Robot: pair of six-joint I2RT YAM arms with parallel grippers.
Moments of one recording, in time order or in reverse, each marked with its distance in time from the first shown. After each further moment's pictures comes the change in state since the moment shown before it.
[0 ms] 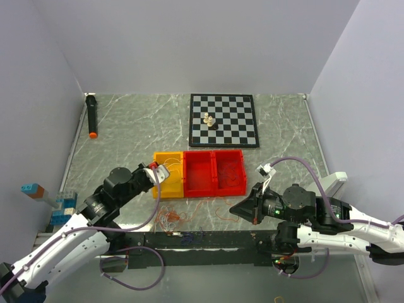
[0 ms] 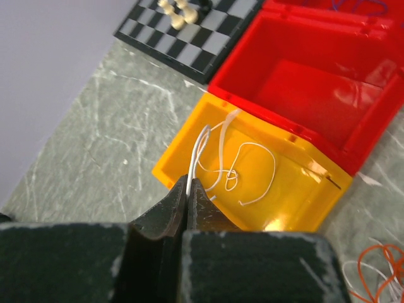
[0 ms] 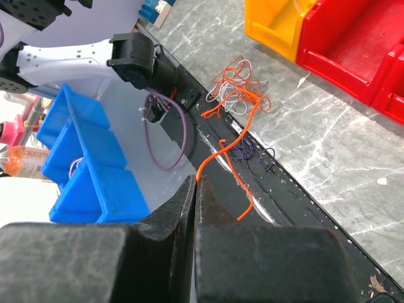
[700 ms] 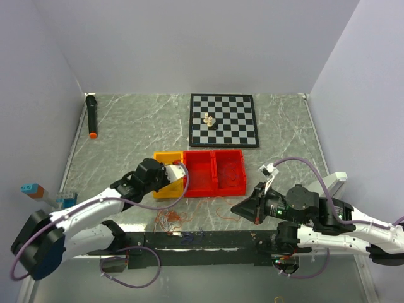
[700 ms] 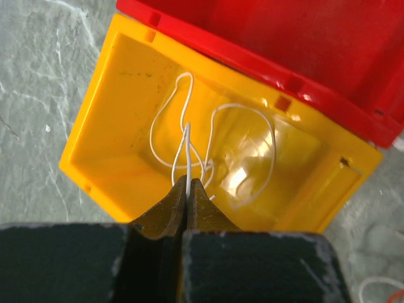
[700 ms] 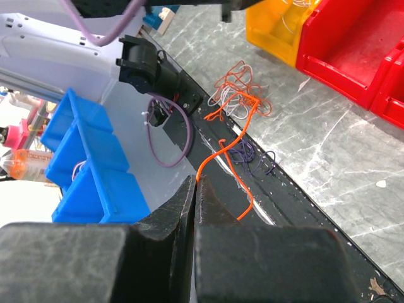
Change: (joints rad) left arm -0.002 0.475 -0.013 0.125 -0.031 0.021; right arm 0.000 -0.018 -0.002 0.000 0.007 -0.001
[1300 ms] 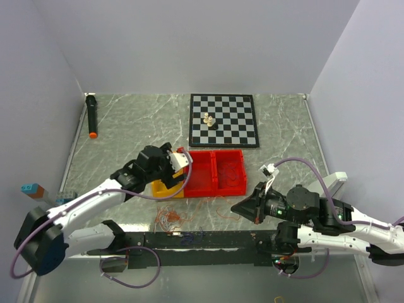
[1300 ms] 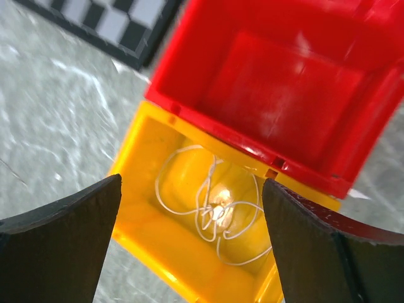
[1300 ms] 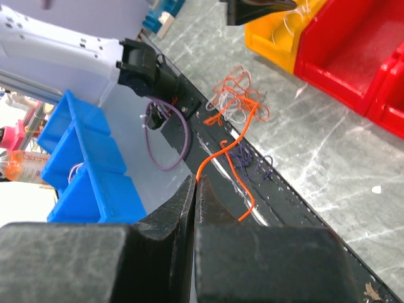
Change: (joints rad) left arm 0.008 0.081 0.175 -0.038 0.118 -0.051; right arm 0.000 -0.022 -0.020 0.016 0.009 -0.014
